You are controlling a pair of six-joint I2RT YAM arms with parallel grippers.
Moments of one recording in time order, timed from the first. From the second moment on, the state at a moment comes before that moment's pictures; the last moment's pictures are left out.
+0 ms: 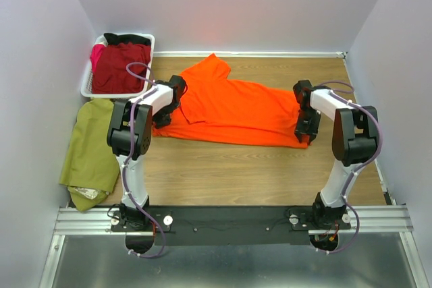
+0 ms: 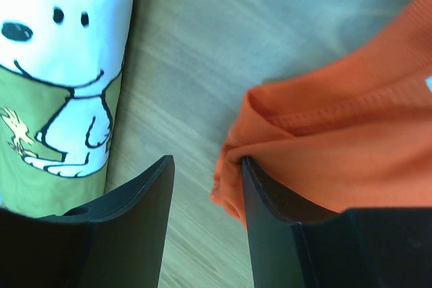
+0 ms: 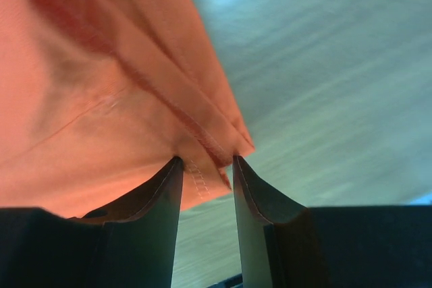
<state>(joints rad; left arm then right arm) -0.25 2.04 1.45 -0.93 -0.64 -0.51 0.10 1.89 1.26 -0.93 0.26 0.48</state>
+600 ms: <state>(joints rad) -0.26 1.75 1.51 -0.88 -0.48 -0.48 0.09 1.86 1.35 -1.02 0.44 0.51</state>
